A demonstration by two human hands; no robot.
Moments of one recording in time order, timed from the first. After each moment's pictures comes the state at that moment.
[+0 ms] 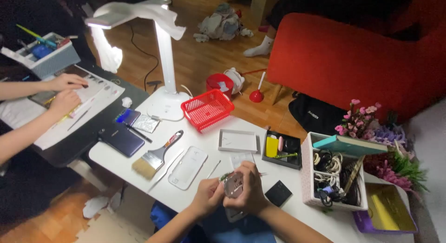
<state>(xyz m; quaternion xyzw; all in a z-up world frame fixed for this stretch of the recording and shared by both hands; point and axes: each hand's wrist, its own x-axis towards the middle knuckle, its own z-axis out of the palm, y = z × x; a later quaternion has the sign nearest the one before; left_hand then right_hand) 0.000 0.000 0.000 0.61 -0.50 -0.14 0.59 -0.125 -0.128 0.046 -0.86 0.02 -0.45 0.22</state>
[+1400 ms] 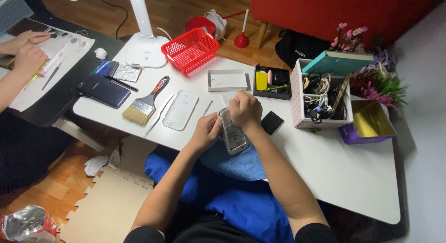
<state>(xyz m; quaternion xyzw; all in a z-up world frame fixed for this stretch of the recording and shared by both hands) -0.004 -0.001 -0.011 0.53 -0.54 -0.17 0.63 -0.112 -0.128 0.052 -0.84 0.36 -0.34 0.23</state>
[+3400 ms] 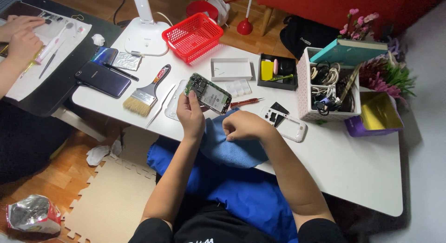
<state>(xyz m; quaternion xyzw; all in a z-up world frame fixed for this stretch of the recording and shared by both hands) 0.002 0.004 0.019 0.54 -0.24 -0.07 0.80 -0.131 -0.092 0.098 -0.94 0.15 0.18 0.26</state>
